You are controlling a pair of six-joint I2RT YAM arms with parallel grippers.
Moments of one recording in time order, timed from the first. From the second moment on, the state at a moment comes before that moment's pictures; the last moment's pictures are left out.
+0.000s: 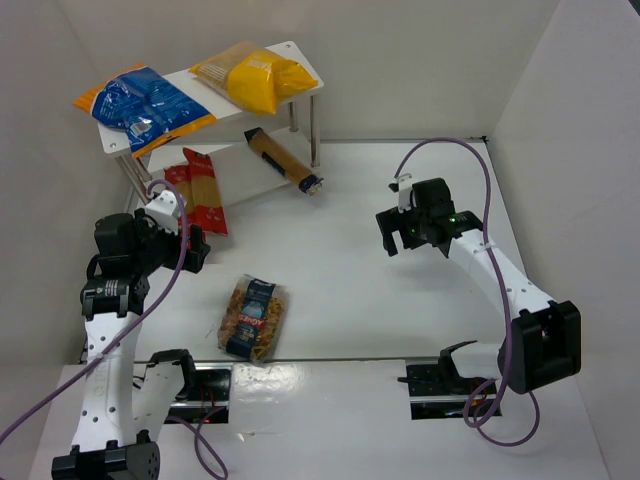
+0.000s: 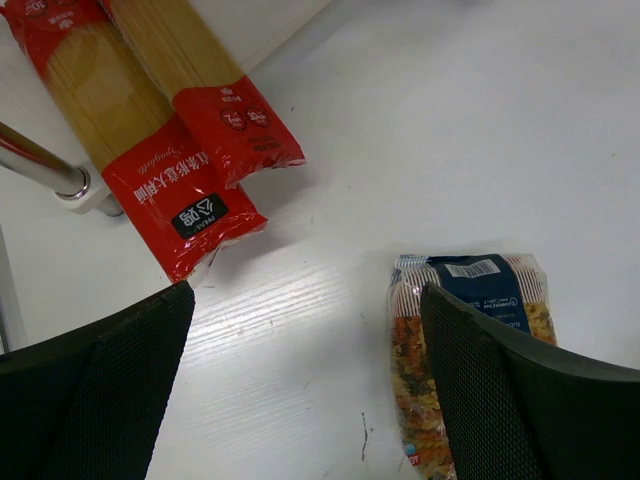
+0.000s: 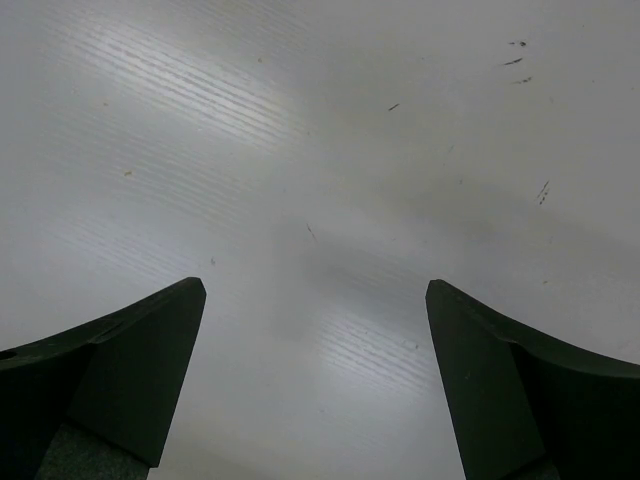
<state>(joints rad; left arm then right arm) 0.16 0.75 0.90 -0.68 0.41 0.23 0.28 1.29 1.00 -0.58 -0.07 -0.11</state>
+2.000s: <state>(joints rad) 0.22 0.68 0.89 -0.67 0.38 0.23 0.85 2.07 1.47 -0.41 -0.66 -0.37</state>
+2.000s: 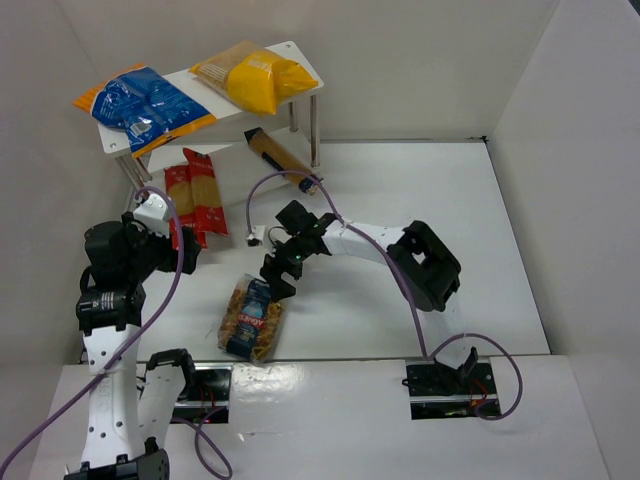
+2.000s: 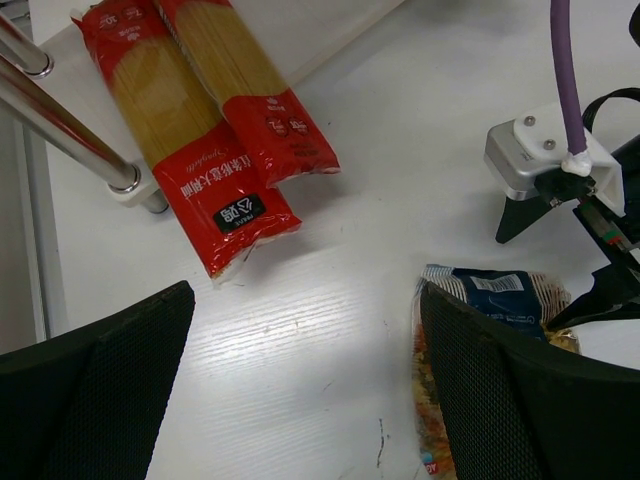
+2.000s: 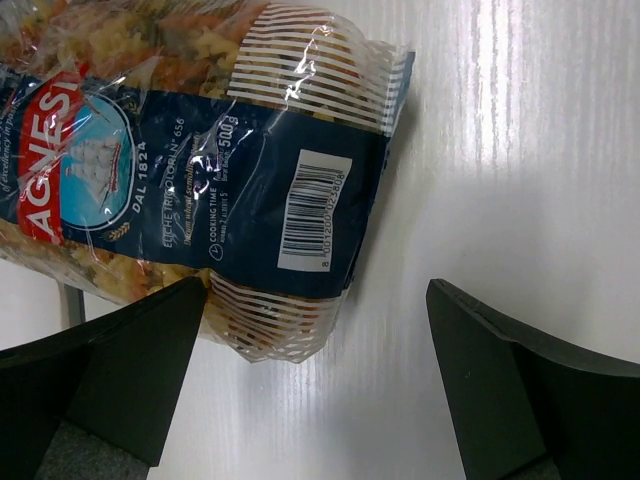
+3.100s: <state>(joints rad) 0.22 0.68 0.89 -0.67 0.41 0.23 0.73 1.95 1.61 -0.80 -0.90 -0.54</state>
